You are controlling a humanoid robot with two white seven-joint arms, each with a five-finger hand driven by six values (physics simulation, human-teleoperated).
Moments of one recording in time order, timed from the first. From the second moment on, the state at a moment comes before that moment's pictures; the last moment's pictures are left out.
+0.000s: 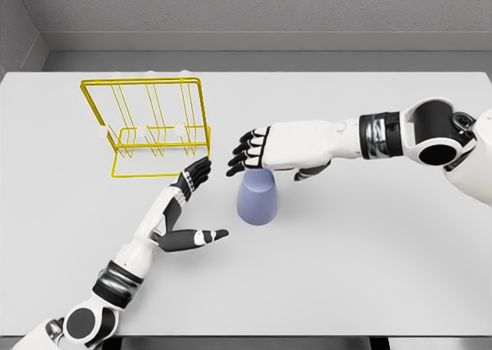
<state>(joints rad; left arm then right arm) 0.06 0.49 -0.63 -1.76 0.33 -0.35 0.16 -0.90 -0.68 0.97 -1.60 0.32 -0.61 0.55</state>
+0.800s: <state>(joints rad) 0.03 0.38 -0.63 -1.72 0.28 -0.28 0.17 -0.84 -1.11 0.85 -1.59 0.27 -0.61 0.48</state>
